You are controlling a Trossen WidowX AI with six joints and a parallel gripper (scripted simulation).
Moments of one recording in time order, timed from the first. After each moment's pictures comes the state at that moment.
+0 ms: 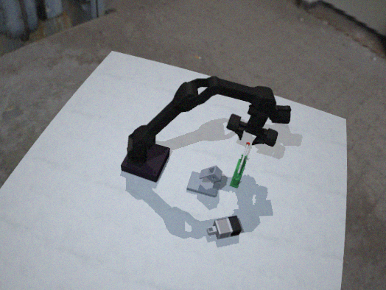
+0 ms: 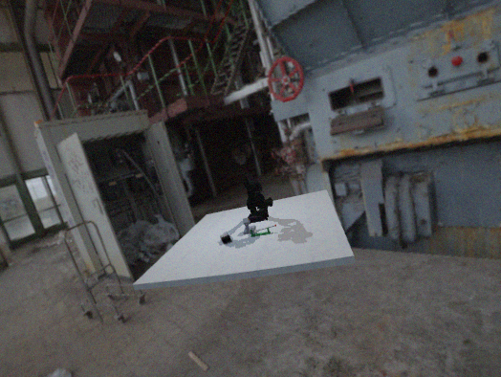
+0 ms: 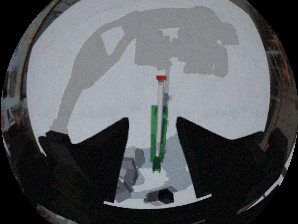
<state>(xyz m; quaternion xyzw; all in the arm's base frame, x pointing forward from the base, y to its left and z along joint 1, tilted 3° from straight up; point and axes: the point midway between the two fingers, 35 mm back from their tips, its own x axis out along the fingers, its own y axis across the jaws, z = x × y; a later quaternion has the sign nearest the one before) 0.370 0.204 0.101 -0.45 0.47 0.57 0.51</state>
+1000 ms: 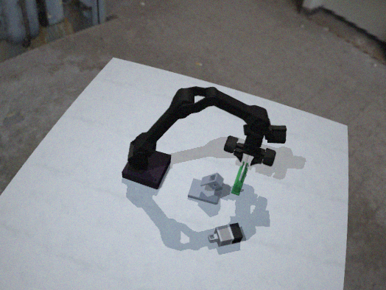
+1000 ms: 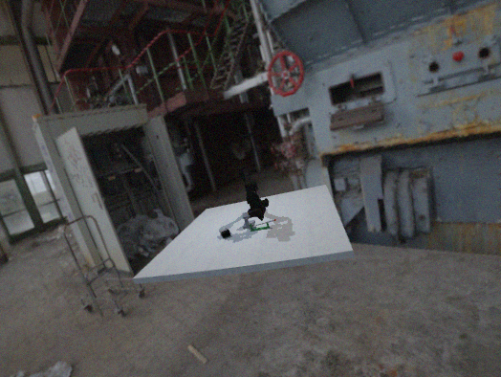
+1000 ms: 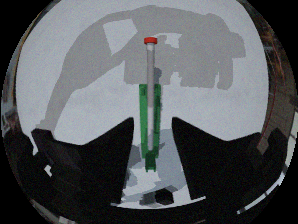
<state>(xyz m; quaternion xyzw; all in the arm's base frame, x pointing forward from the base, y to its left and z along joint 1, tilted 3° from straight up) 0.378 0.166 0.060 -0.47 0.46 0.54 0.52</state>
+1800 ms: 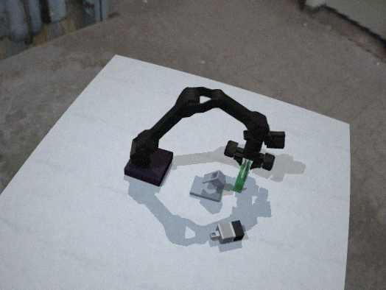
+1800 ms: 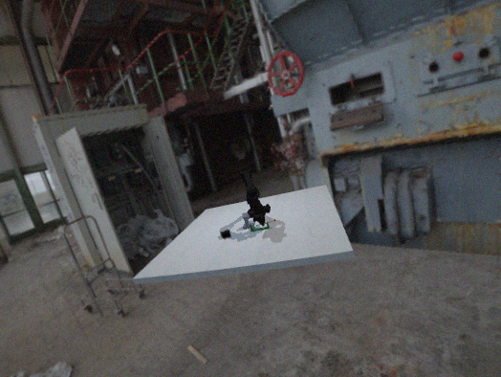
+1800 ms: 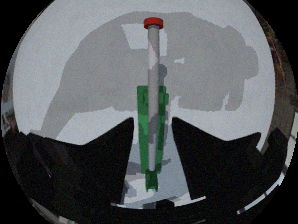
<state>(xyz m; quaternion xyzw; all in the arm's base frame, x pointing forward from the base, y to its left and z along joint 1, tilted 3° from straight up) 0.377 0.166 0.020 -0.47 0.47 0.54 0.52</state>
